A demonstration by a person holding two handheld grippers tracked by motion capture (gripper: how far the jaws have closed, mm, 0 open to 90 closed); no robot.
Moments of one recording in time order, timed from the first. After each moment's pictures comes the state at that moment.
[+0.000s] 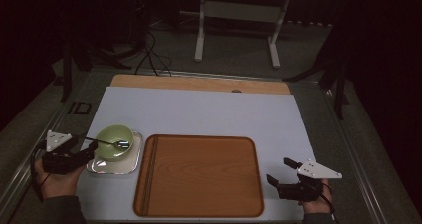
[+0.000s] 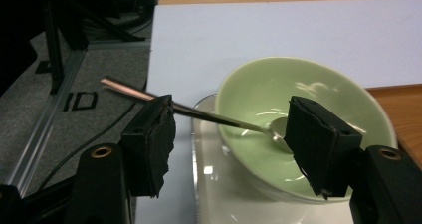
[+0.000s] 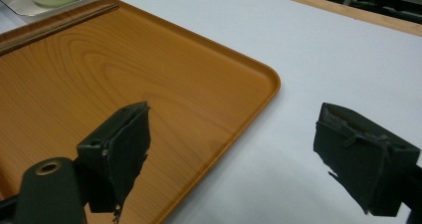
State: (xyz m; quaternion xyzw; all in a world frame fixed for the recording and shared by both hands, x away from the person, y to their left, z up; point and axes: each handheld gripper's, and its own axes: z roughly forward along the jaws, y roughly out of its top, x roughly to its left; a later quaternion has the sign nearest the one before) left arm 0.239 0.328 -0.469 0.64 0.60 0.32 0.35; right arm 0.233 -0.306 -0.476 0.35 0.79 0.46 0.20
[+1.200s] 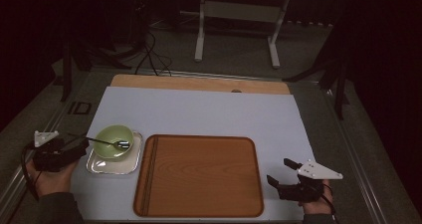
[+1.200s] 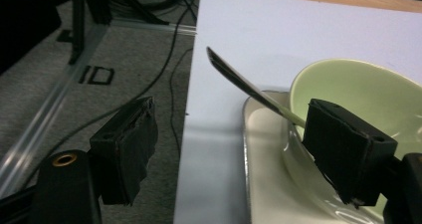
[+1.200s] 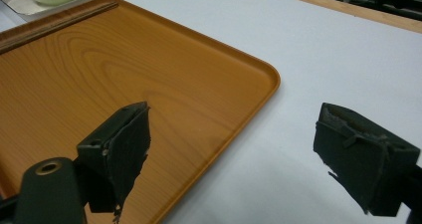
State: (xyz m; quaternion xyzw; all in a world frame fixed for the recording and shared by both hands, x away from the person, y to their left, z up) left arm 0.252 0.356 -0.486 0.59 0.66 0.30 0.35; right arm 0.231 -0.307 -0.476 0.35 0.79 0.46 0.20
